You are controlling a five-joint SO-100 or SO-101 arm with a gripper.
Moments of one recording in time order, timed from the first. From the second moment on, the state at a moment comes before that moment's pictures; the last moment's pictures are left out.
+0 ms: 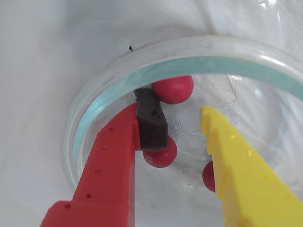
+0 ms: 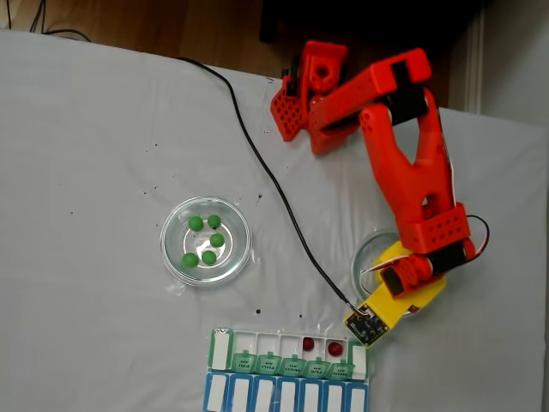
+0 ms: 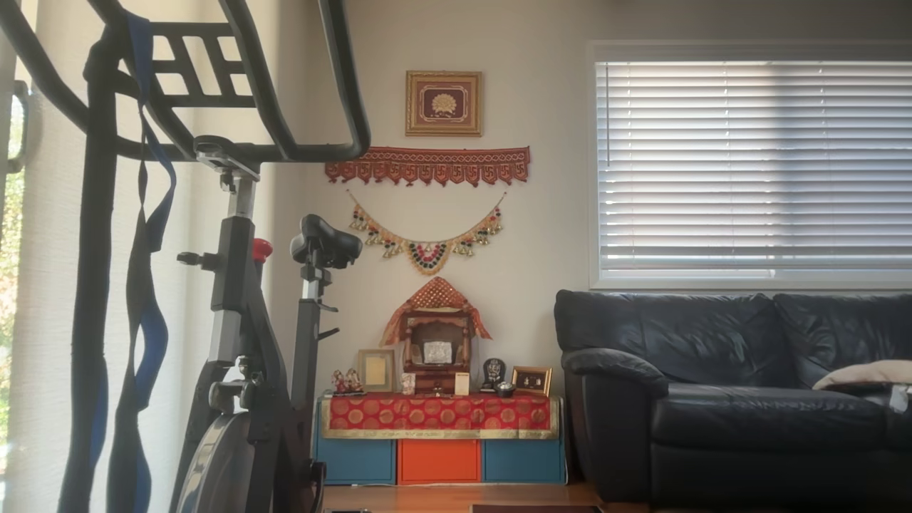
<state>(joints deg) -31.0 96.0 103.3 55.4 -16.1</state>
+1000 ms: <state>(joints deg) -28.8 97.3 104.2 52.5 -19.9</state>
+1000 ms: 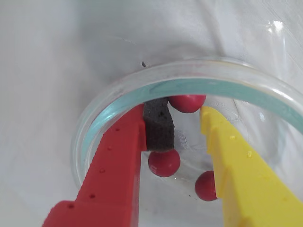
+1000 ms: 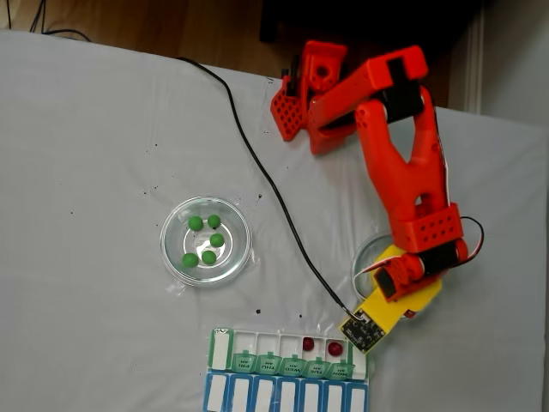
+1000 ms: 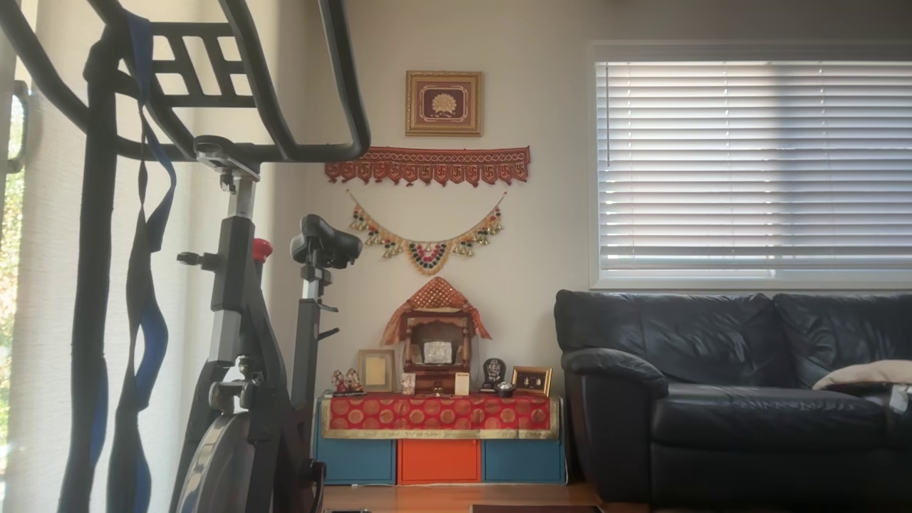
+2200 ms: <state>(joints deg) -27.0 97.3 104.4 52.6 -25.8</state>
